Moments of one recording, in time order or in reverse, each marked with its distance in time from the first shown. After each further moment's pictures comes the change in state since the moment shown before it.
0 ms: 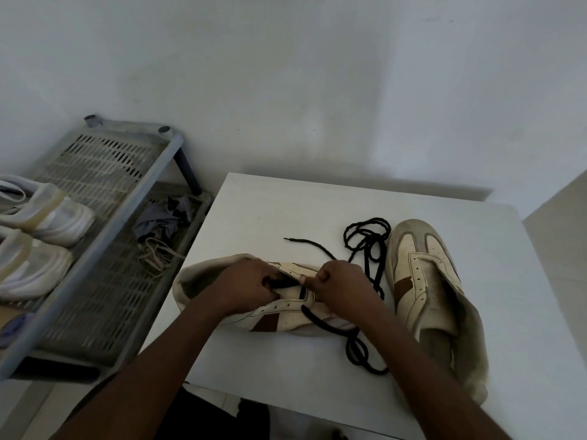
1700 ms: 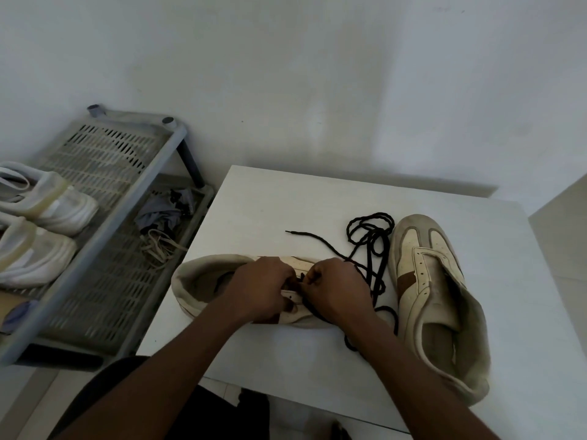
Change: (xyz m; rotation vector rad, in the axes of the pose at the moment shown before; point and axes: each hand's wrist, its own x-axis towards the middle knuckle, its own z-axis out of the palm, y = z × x) left_hand -0.005 0.021 0.016 0.243 0.088 0.082; right_hand -0.009 -0.006 0.018 -0.168 0.093 -0.053
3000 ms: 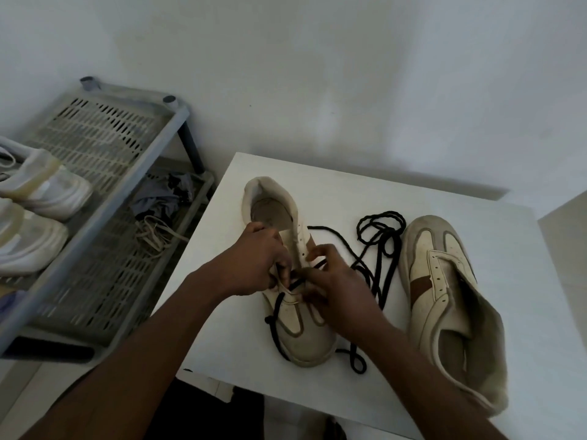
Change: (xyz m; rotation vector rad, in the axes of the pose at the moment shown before) left_hand 0.006 -0.036 -0.028 0.020 0.046 0.243; right_hand -0.003 0.012 0.006 -0.078 0.093 -0.534
